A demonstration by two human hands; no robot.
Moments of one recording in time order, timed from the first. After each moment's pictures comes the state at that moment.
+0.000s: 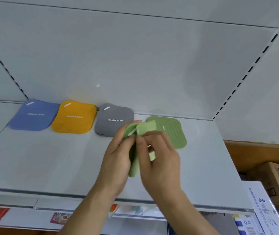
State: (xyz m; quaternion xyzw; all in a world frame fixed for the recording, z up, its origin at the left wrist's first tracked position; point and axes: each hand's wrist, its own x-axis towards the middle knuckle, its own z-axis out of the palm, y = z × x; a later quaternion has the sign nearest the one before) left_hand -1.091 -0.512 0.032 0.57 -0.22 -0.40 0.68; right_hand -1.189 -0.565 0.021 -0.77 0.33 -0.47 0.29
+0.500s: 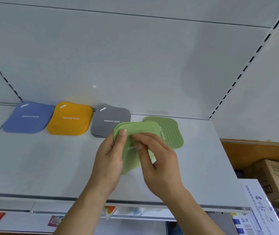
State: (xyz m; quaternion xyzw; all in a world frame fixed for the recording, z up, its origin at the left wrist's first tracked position) left_hand -1.081 -0.516 0.018 0.57 -0.23 -0.36 0.70; right_hand -1.201 -0.582 0.006 -0.80 0.26 -0.42 0.34
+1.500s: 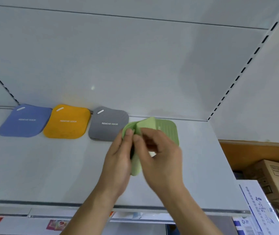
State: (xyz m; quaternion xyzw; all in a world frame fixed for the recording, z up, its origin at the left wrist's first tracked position) left_hand -1.102 -0.530 0.030 0.52 -0.17 -0.42 0.72; right_hand -1.191 -0.580 0.036 -0.71 0.35 -0.46 0.39
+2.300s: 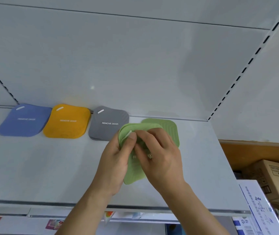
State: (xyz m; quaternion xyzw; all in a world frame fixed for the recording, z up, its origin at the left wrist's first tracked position) left_hand -1.083 -0.526 0.019 0.54 -0.26 -0.41 0.69; right_hand -1.193 -0.603 0.006 -0.84 0.27 -0.46 0.11
